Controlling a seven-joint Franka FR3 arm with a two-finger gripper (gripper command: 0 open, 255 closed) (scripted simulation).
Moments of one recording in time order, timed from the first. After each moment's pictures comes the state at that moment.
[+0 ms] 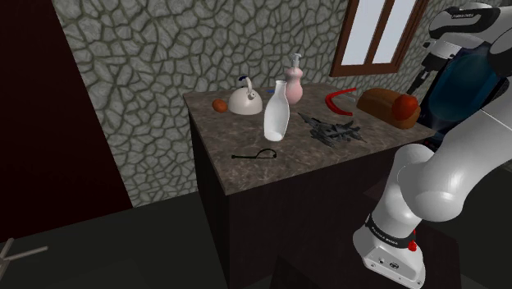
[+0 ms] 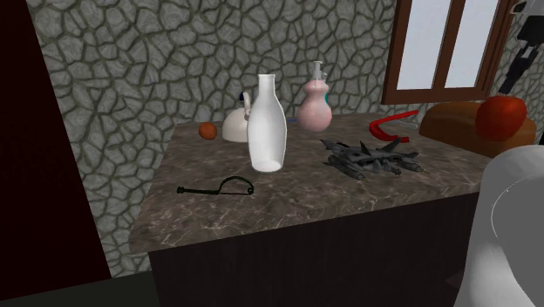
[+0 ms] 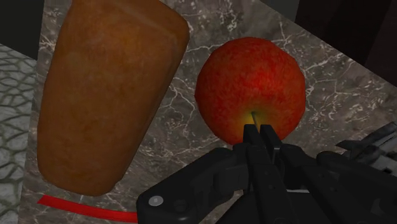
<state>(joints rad) 0.29 -0.40 -1.51 -1.69 -0.20 1.76 -1.24</state>
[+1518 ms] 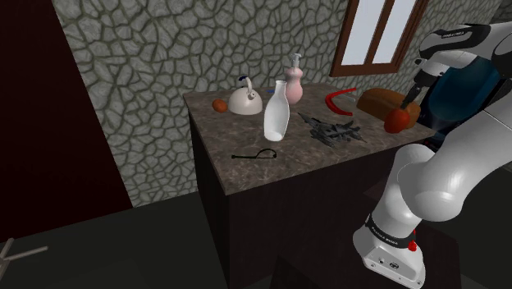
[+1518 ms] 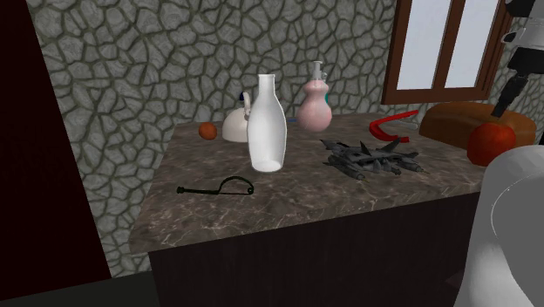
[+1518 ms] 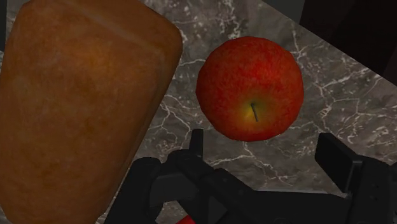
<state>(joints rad) 0.27 -0.42 -1.54 -1.86 -0.23 1.92 -1.24</state>
